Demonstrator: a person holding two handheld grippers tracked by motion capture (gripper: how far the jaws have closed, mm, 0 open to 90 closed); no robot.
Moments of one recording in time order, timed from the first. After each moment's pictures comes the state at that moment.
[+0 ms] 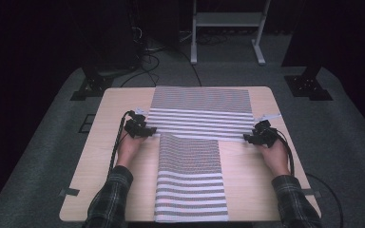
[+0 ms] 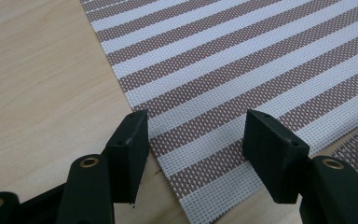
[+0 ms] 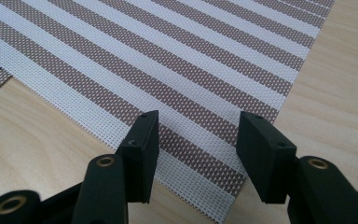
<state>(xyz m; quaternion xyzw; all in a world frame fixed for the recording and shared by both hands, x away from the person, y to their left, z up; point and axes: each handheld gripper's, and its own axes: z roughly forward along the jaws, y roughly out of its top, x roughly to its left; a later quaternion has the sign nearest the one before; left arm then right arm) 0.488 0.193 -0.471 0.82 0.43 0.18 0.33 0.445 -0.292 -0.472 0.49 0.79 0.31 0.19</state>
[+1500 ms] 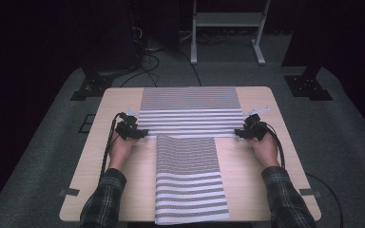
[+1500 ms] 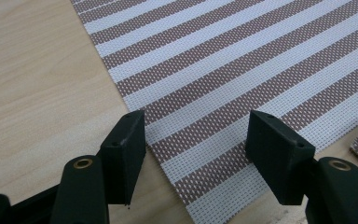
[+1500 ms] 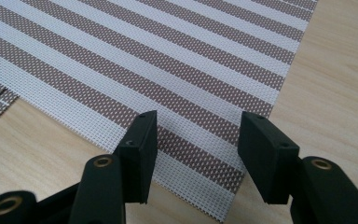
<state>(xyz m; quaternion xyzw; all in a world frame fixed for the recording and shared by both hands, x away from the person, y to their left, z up) 0.481 0.219 -0.468 0.81 0.45 0.18 0.32 0.472 -0.265 -0.471 0.48 0.80 0.31 0.18</state>
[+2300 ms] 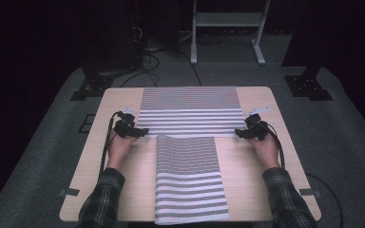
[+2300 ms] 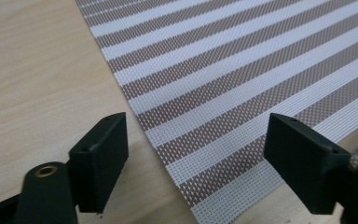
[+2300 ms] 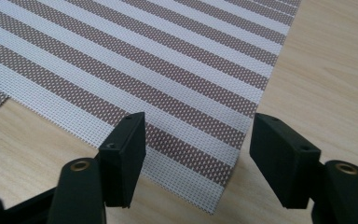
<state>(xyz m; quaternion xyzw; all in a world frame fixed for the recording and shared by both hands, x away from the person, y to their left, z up) 0.485 0.228 -0.464 0.80 0.46 0.17 0.35 0.469 -0.265 -0.467 0.48 0.80 0.30 0.20</state>
